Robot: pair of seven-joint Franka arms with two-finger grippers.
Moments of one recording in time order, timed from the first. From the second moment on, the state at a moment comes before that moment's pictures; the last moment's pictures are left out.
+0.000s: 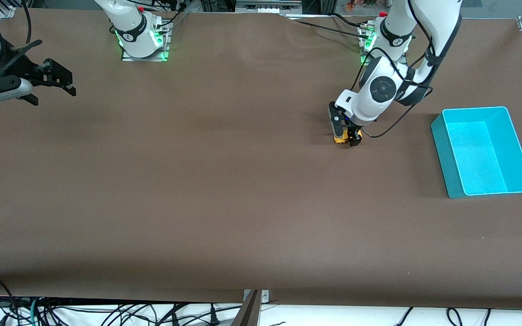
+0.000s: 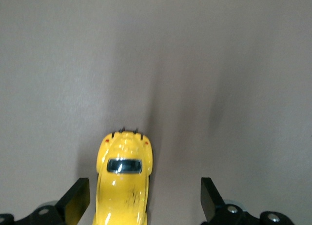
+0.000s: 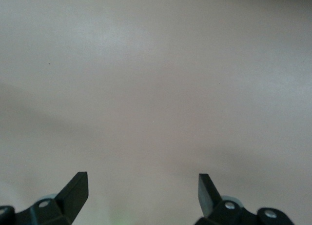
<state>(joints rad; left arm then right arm) -0.10 0.26 -0.31 -2.47 0.01 2.63 0.93 -0.26 -0.14 0.28 -1.79 0.10 1.65 -0.24</state>
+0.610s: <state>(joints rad) -0.10 0.27 -0.28 -2.48 0.06 2.63 0.93 -0.26 -0.14 0.28 -1.79 0.10 1.65 -0.24</state>
